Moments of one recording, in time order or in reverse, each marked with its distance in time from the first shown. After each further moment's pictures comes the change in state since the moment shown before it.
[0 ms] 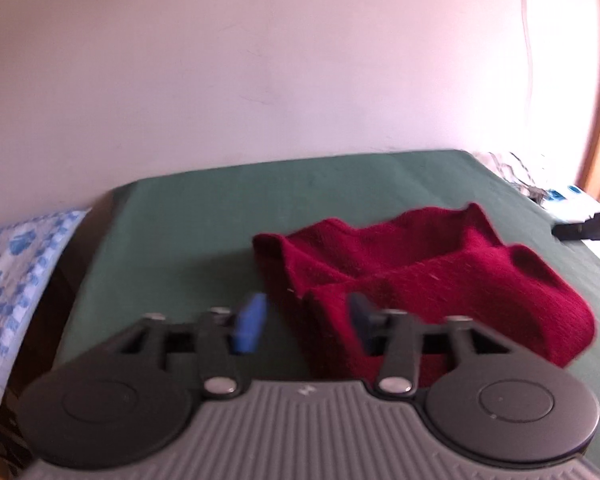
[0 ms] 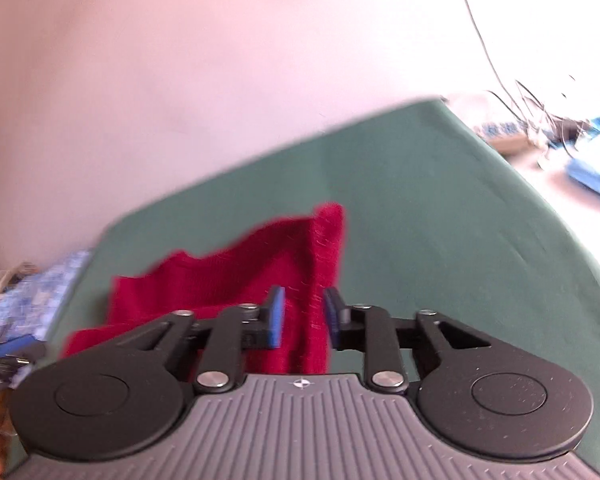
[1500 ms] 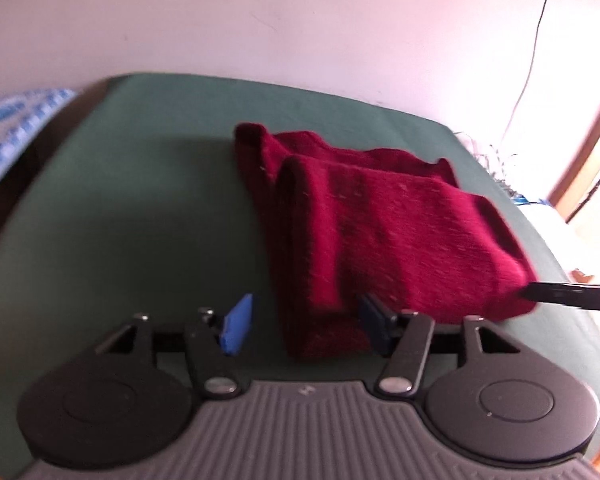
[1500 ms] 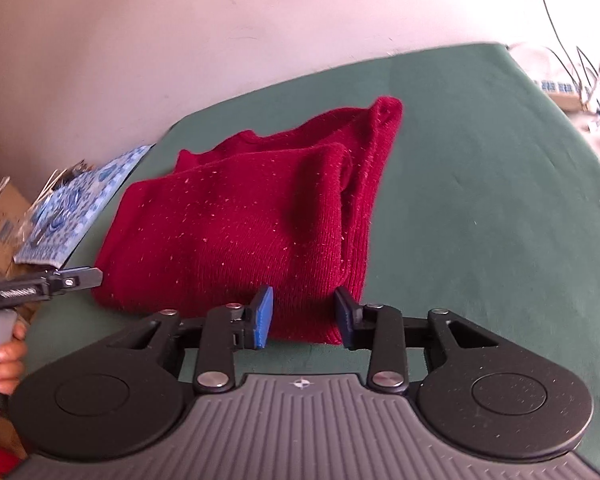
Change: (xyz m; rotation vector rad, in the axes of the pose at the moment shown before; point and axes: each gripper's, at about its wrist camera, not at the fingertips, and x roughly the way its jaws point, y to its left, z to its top) left arm -0.029 0.007 -0.071 -0.260 0.146 -0.126; right arm -0.022 -0.006 -0.066 -0.157 0.190 0.071
